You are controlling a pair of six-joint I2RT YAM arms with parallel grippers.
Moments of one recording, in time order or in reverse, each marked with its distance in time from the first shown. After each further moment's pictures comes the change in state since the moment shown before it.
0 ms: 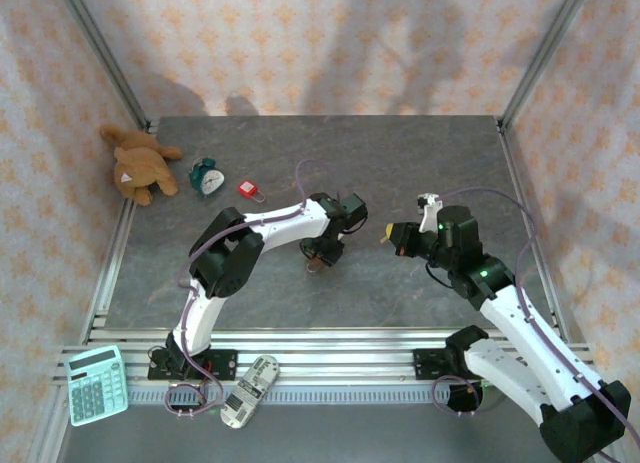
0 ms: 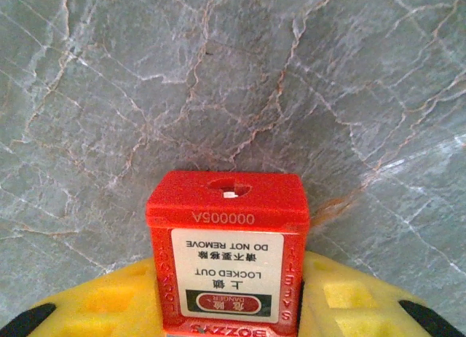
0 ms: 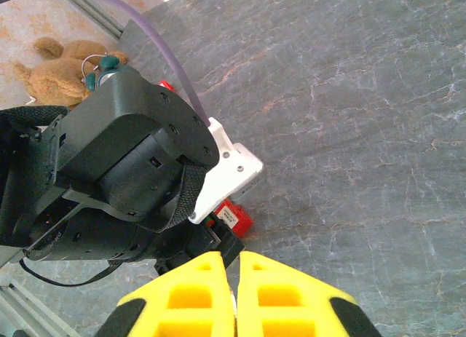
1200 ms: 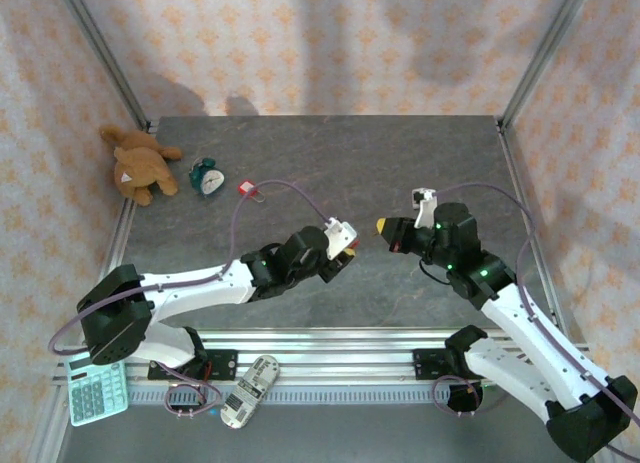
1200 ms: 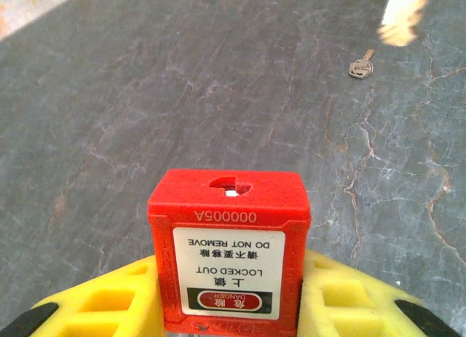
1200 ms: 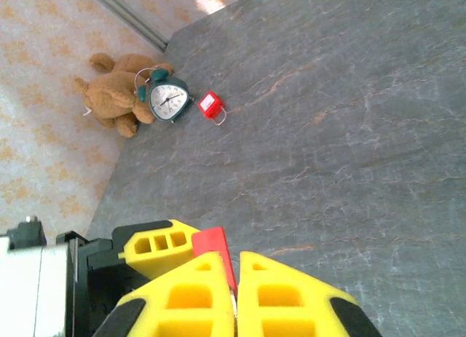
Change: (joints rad) left arm -0.195 -0.716 -0.777 1.071 -0.074 0.326; right arm 0.089 0.015 0.058 0.040 0.002 0.095
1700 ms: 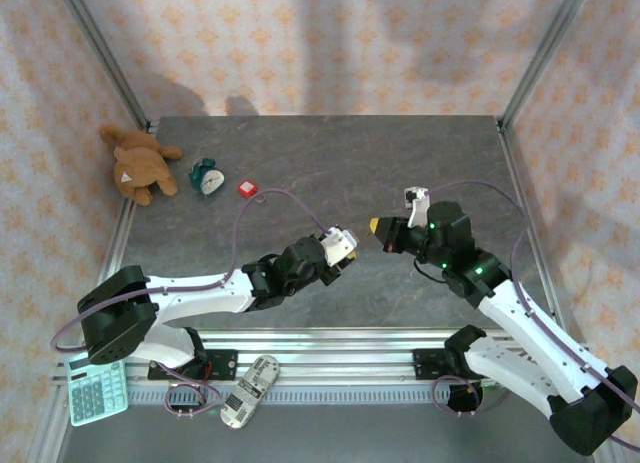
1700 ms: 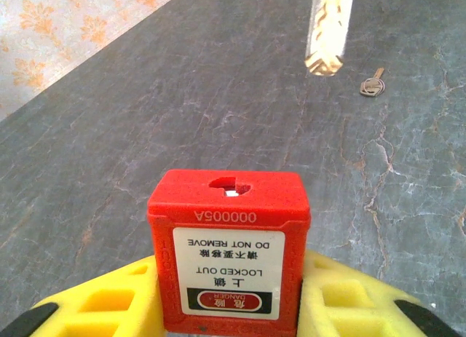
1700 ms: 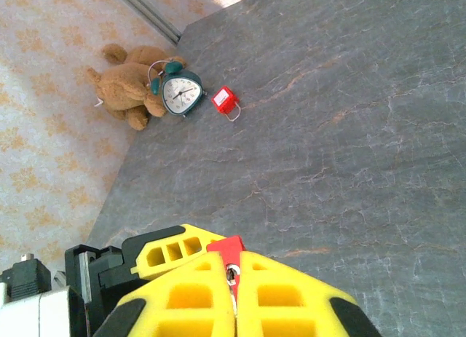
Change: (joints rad) left arm -0.027 -0.001 -0.082 0.182 -0.068 0.095; right arm 0.043 0.030 0.010 0.033 0.010 0.000
